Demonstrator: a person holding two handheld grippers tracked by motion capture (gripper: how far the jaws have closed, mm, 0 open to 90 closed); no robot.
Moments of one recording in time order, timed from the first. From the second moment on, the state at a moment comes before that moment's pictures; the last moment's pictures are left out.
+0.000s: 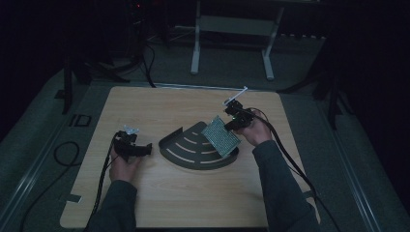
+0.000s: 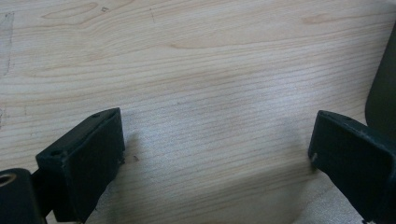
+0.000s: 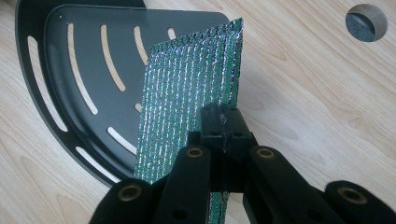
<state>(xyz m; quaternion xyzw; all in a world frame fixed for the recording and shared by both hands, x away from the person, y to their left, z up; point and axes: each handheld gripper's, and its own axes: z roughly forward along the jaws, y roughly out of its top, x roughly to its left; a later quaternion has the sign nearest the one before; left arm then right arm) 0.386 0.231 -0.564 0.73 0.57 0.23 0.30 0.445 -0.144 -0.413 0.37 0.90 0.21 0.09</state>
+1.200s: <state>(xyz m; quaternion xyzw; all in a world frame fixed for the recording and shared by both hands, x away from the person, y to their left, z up) 0.386 0.231 -0.564 0.73 0.57 0.23 0.30 0.440 -0.127 -0.437 0.36 0.91 0.17 0.10</state>
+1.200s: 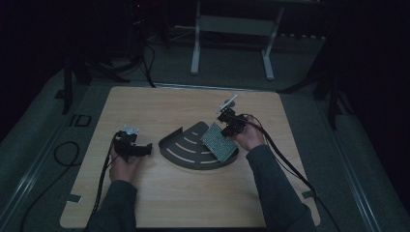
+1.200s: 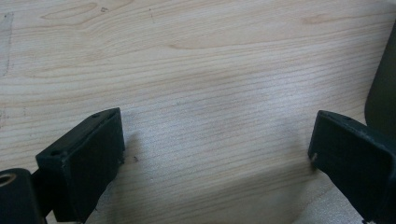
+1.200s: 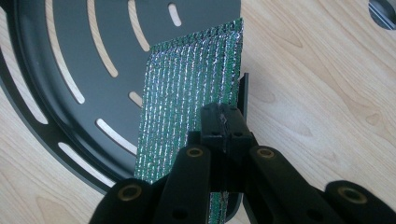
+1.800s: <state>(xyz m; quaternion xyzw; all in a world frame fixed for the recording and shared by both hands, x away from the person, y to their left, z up) 0.386 0.231 -0.564 0.73 0.57 0.23 0.30 0.439 -0.120 -0.448 0.35 0.92 0.15 0.10</state>
